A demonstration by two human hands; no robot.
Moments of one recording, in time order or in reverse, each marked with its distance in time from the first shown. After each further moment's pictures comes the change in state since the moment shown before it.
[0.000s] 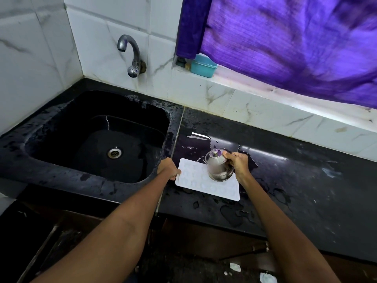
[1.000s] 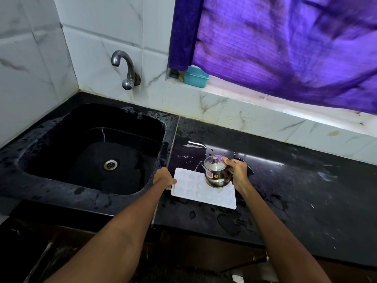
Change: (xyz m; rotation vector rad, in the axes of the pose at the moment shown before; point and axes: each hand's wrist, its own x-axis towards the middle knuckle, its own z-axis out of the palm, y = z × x) left_hand 0.012 -0.002 0.006 0.023 -0.006 0.010; right_hand 0.001 -0.001 -0.013 0.085 0.051 0.063
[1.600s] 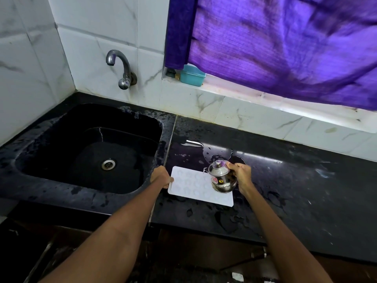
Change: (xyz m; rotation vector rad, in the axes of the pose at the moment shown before) left_hand 0.000 0.000 0.003 0.064 0.030 -0.004; right_hand -0.005 0.008 -0.028 -0.083 0.028 -0.053
